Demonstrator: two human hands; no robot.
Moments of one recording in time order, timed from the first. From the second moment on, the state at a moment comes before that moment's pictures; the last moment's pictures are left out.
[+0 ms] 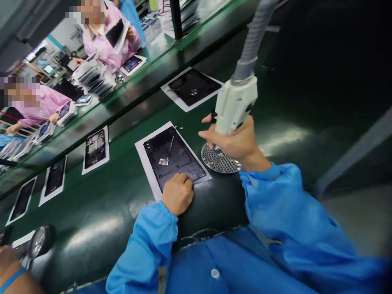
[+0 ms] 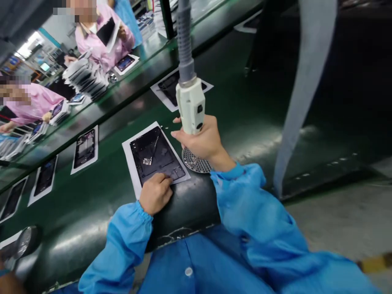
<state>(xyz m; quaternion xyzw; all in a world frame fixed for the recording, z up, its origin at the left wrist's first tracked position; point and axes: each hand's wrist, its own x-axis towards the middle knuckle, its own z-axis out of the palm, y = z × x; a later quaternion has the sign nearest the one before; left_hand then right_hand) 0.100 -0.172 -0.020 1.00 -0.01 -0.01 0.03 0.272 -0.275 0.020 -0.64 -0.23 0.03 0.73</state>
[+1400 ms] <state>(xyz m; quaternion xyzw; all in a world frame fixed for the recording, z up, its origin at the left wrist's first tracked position) 0.114 -0.106 -0.049 0.95 0.23 0.19 0.14 0.298 -0.257 -0.010 -0.62 -0.20 0.04 0.76</state>
